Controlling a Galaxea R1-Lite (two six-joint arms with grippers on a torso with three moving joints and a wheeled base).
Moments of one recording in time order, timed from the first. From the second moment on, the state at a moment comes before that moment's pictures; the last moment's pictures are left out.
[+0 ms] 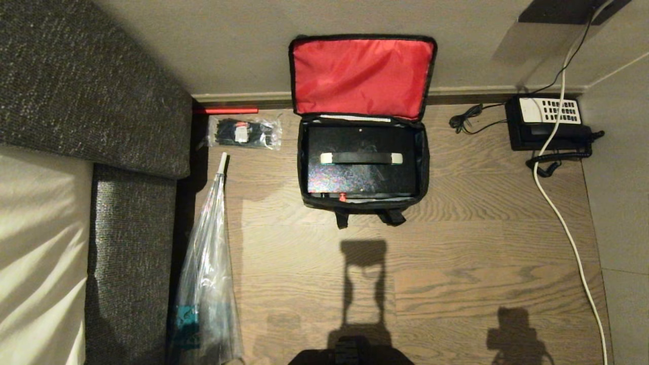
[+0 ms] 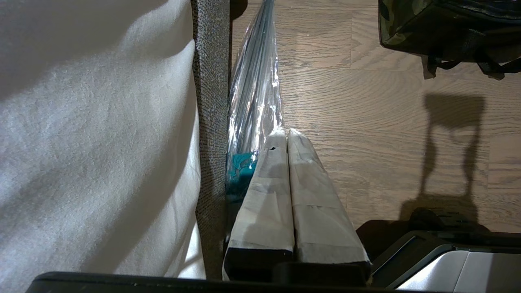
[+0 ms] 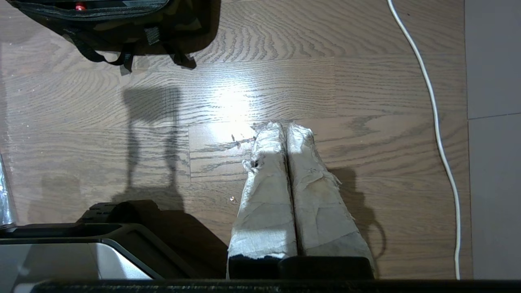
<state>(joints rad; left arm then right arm) 0.00 0.00 0.00 0.01 0.00 0.00 0.01 0.00 0.00 -0.04 -0.01 0.02</state>
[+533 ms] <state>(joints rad) 0.00 0.00 0.00 0.01 0.00 0.00 0.01 0.00 0.00 -0.04 -0.01 0.02</state>
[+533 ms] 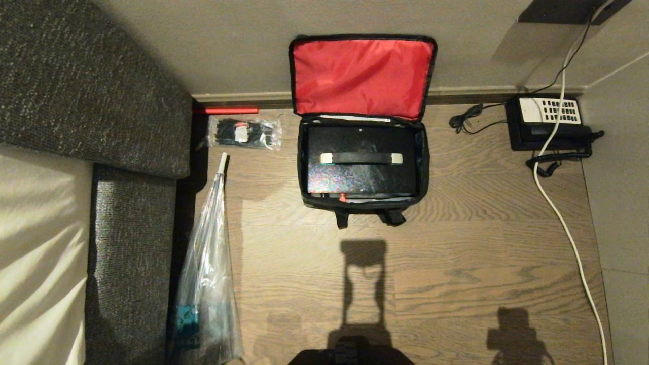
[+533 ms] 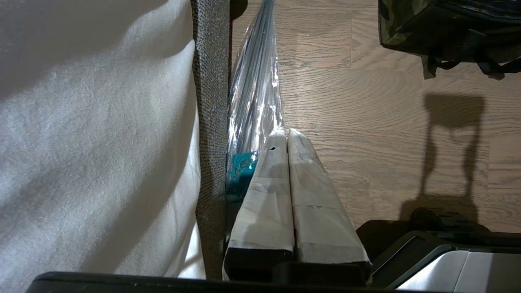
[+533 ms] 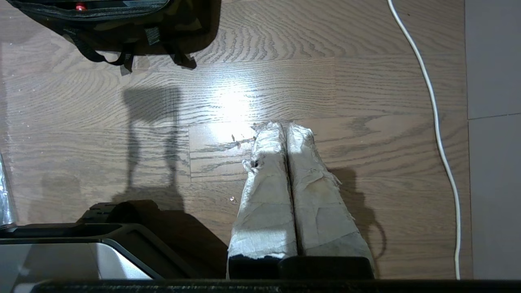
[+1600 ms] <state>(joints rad) 0.00 0.00 0.00 0.01 0.00 0.00 0.01 0.00 0.00 -0.04 -0.01 0.02</state>
